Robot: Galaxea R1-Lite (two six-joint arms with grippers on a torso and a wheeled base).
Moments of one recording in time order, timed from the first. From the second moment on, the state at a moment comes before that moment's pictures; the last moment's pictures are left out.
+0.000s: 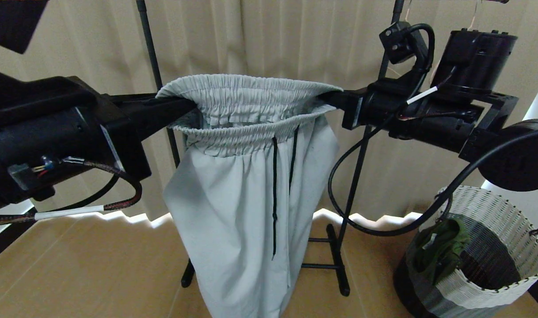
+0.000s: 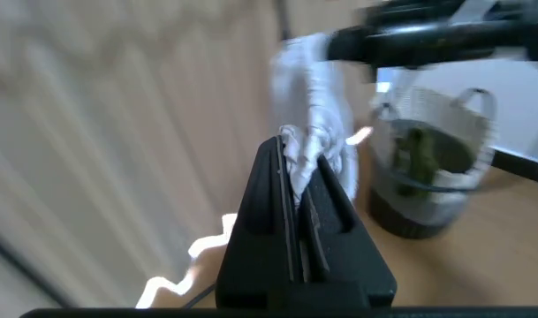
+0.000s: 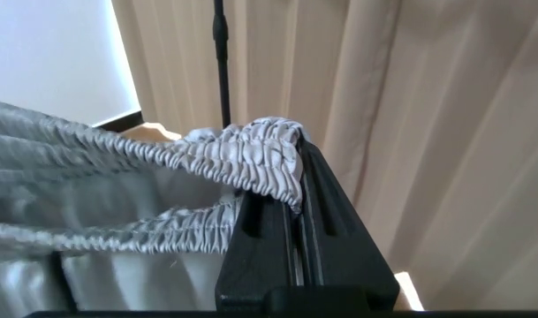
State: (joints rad) left arm -0.63 1.27 -0.92 -0.40 -0.05 0.18; right arm 0.47 1.80 -1.30 -0.51 0.25 0.06
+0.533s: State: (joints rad) left arm -0.57 1.45 -1.07 -0.41 -0.05 0.11; right arm 0.50 1.49 -1.11 -0.41 0.25 0.06
